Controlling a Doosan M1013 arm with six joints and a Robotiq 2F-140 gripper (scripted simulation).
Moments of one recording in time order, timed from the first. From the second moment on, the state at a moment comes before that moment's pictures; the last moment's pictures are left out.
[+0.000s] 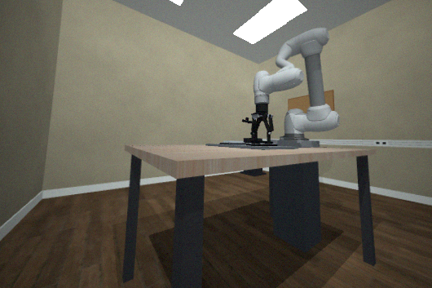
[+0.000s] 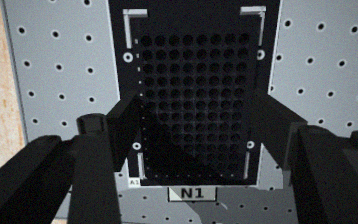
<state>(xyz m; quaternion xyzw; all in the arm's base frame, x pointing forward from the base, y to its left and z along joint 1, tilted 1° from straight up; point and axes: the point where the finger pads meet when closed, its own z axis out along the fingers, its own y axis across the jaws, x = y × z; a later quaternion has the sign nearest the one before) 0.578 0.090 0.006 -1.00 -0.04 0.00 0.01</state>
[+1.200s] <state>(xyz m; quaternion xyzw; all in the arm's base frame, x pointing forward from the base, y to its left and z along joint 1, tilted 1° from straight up) 0.578 0.090 0.019 -1.00 -0.04 0.00 0.01</state>
